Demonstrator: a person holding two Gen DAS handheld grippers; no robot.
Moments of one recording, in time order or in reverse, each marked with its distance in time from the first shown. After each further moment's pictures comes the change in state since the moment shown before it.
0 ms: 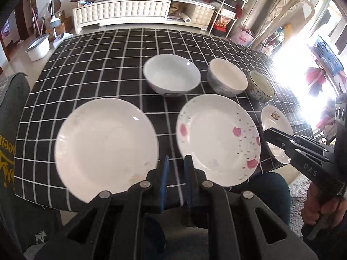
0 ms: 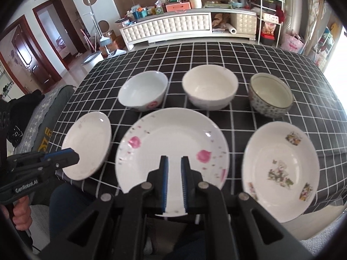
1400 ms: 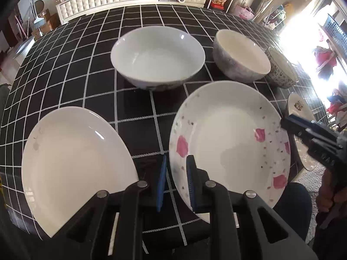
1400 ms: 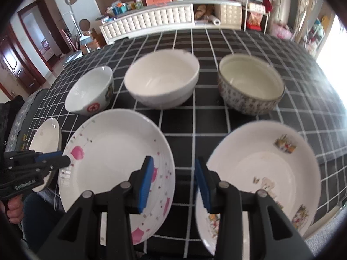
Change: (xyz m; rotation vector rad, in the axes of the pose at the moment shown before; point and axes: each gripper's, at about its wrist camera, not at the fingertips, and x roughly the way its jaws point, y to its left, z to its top) left arm 0.102 -0.010 0.033 0.081 0.127 0.035; right arm 0.045 -0.073 0.007 0.035 0.015 -0.071
